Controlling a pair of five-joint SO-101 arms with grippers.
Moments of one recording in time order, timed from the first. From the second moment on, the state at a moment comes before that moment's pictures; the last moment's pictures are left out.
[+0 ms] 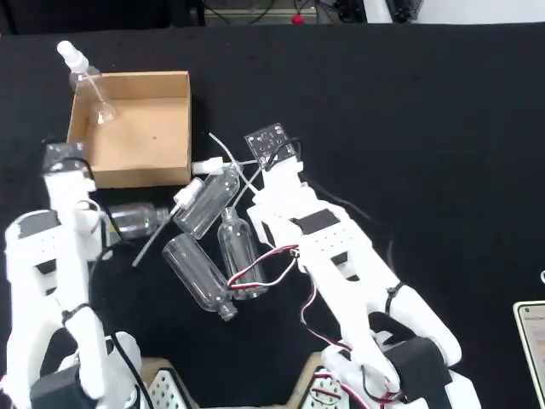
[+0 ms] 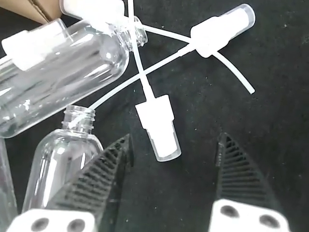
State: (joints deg) left arm -27.8 -31.3 50.2 58.2 -16.6; right arm -23.0 -19.2 55.0 30.2 3.9
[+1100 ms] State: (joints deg) left arm -15.1 -28.8 37.4 72.7 -59.7; right arm -23.0 -19.2 55.0 30.2 3.9
